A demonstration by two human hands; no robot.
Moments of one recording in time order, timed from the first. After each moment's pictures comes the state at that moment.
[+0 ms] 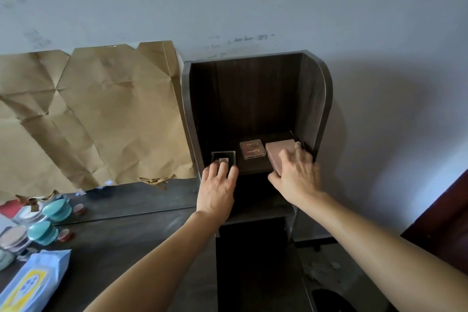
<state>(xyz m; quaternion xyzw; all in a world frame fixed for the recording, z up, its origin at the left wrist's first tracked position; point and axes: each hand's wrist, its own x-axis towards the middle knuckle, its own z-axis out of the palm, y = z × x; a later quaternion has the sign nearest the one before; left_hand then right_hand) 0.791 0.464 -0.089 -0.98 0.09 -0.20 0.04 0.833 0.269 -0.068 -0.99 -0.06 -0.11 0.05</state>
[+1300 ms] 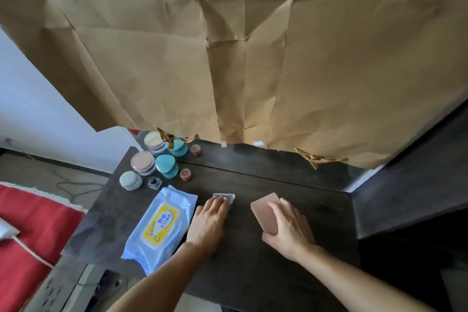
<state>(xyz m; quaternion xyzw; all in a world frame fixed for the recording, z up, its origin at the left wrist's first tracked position) 0.673 0.856 -0.262 -0.99 -0.08 0.03 -0.09 0.763 0.648 -0.253 -0.94 -0.25 0.20 0.14</state>
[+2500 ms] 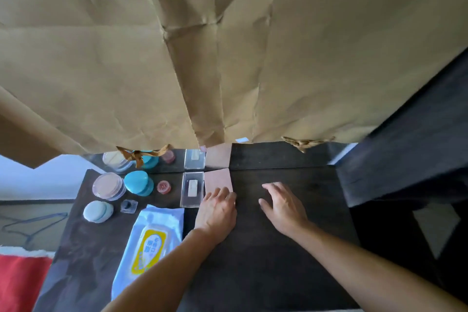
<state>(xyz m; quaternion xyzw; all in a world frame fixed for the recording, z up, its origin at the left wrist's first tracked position) 0.739 0.876 -0.277 -0.99 0.06 0.01 -0.11 0.787 0.688 -0.284 -0.95 -0.15 0.11 0.24</state>
